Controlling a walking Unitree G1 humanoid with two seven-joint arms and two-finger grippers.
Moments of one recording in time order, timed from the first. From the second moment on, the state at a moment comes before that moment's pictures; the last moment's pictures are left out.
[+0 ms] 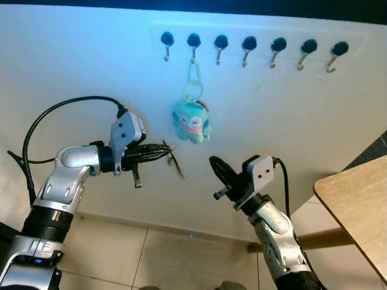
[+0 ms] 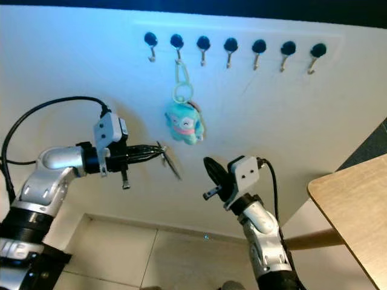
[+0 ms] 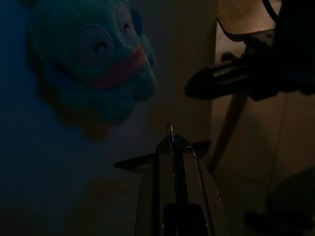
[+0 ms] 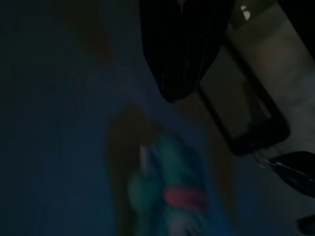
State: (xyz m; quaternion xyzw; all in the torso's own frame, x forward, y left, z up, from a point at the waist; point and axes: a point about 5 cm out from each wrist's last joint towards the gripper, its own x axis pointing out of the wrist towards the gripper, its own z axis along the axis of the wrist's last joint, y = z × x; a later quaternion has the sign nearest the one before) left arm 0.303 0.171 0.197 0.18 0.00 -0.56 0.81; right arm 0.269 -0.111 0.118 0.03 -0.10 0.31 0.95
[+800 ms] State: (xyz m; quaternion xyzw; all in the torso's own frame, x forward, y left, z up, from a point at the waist) left arm 0.327 0.176 0.286 0.19 -0.15 -0.45 0.86; right arm 0.268 -0.103 0.154 0.03 -0.12 0.31 0.94
